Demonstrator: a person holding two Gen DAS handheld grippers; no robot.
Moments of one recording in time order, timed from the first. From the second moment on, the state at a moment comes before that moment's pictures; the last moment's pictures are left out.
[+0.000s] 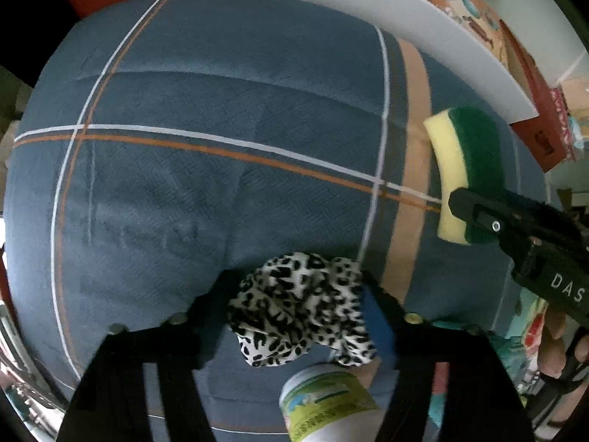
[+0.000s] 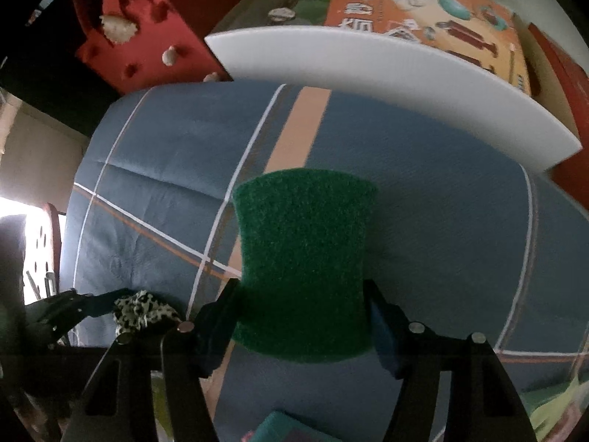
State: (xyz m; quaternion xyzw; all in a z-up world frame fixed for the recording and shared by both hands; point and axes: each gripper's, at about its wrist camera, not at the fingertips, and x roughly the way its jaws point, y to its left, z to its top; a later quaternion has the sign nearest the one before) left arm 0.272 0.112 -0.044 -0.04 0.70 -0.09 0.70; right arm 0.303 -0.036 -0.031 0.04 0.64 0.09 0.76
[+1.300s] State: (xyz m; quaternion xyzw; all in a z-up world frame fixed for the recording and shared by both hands) left arm 0.153 0.065 0.092 -0.12 0.54 -0.14 0.82; right arm 0.096 -0.135 0.097 0.11 0.51 0.04 0.85
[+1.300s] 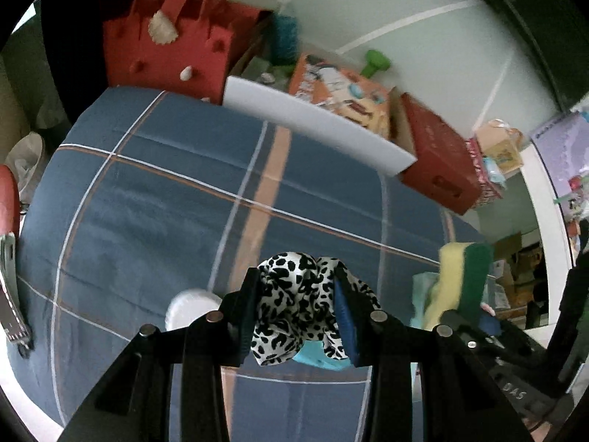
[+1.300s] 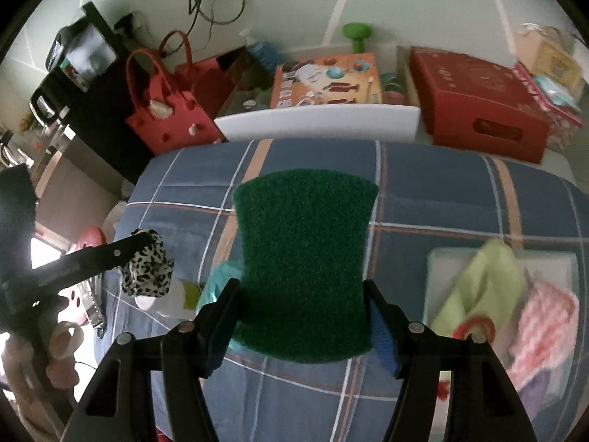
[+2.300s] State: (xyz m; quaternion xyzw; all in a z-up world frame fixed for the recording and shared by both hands) left arm 0.060 -0.113 0.057 -0.05 0.49 -0.24 0.84; right arm -0.012 -0.273 0.058 0.21 0.44 -0.16 0.86
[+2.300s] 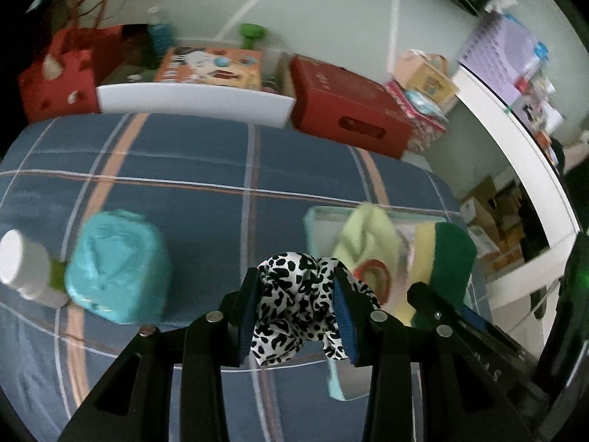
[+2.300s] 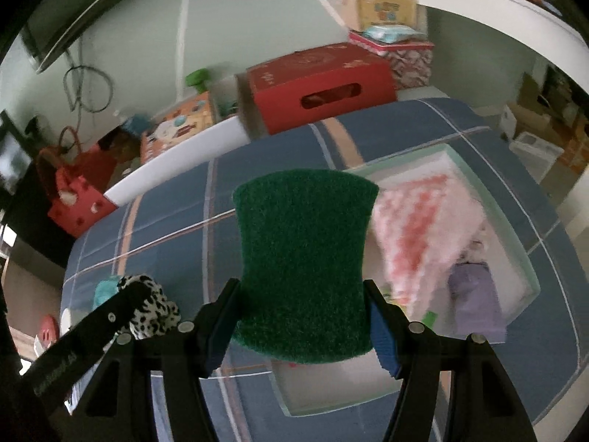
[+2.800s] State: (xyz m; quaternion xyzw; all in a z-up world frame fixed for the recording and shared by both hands) left arm 0.039 -0.198 0.009 0.01 0.52 -0.33 0.79; right arm -0.033 -0.354 0.009 0.27 0.47 -0.24 0.80
